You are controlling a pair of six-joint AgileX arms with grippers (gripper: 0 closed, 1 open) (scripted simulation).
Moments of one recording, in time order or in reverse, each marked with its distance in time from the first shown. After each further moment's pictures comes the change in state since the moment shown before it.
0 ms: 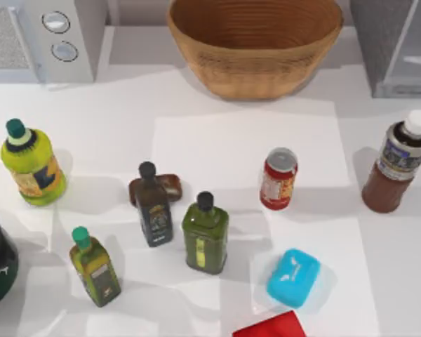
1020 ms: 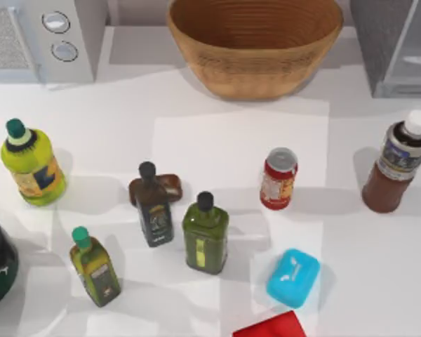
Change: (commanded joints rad) left arm 0.000 0.000 0.000 0.000 0.000 0.000; right arm 0.736 0.008 -0.030 0.992 0.162 1.182
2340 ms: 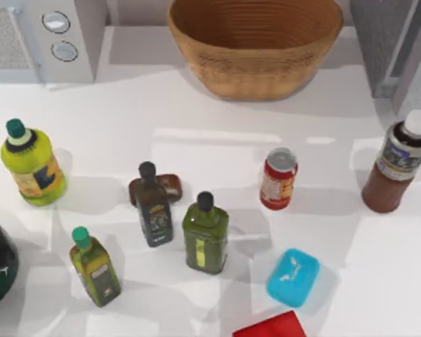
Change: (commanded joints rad) left arm 0.000 0.000 0.000 0.000 0.000 0.000; right arm 0.866 -0.197 -0.287 0.343 0.679 0.597
